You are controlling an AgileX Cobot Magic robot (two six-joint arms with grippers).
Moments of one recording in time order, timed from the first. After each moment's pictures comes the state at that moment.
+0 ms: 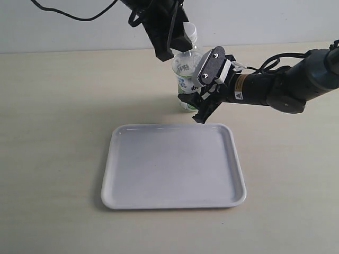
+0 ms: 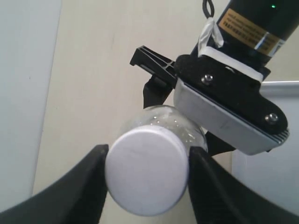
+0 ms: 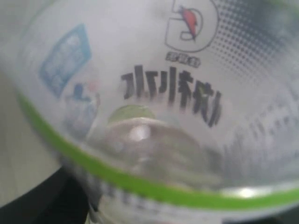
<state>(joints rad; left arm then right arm) -0.61 2.04 -1.86 -0.36 0.84 1.20 0.11 2.21 -1.08 -0.89 -0.66 0.07</state>
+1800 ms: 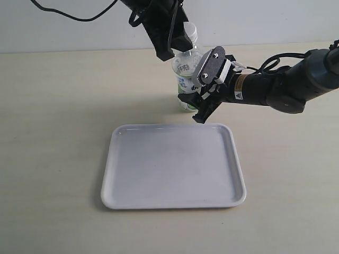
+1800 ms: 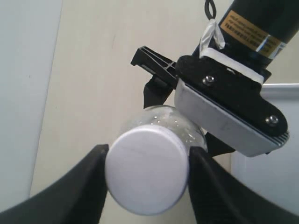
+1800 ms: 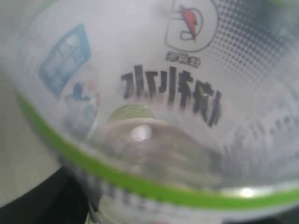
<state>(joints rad) -0.61 2.04 -1.86 -0.36 0.84 1.19 0.11 2.21 -1.08 -0.89 -0.66 0.07</state>
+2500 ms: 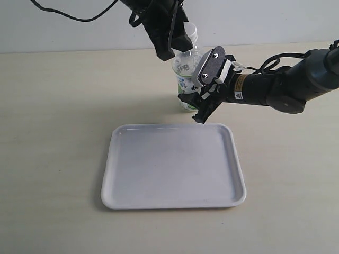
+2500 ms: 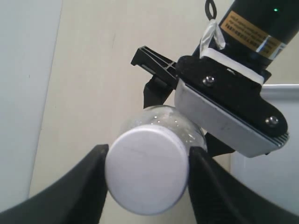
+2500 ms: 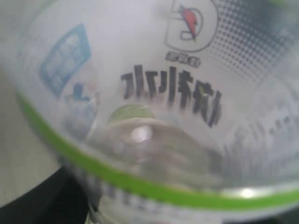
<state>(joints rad) -0.61 2.04 -1.86 -0.36 0.84 1.18 0.11 2.21 -1.08 -0.89 -0.66 0.07</state>
